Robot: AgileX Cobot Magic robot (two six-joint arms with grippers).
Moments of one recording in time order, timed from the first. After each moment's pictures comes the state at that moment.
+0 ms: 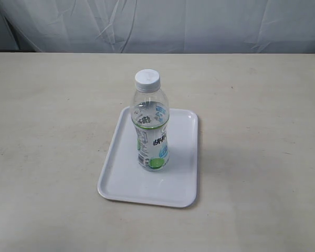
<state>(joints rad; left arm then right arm) 0.04 0.06 0.00 0.23 0.22 -0.04 0.16 0.01 -0.12 -1.72 -0.32 2.08</state>
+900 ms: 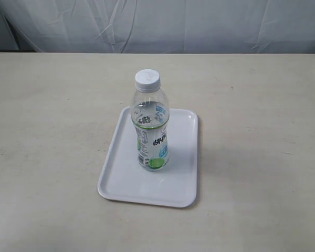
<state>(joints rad) 0.04 0.06 0.00 0.23 0.22 -0.04 0.16 0.01 -0.07 -0.74 -0.34 1.24</state>
